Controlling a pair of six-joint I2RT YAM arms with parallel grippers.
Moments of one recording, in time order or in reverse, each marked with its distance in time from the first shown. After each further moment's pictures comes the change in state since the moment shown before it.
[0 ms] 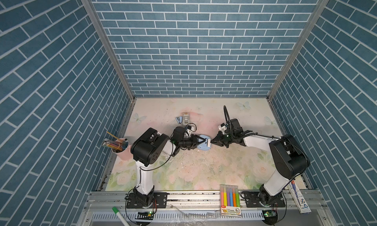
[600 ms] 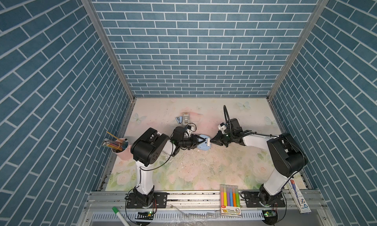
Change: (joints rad) left arm 0.000 0.000 0.000 0.002 -0.003 -0.001; right arm -0.012 0.041 0.008 0.062 -0.017 0.018
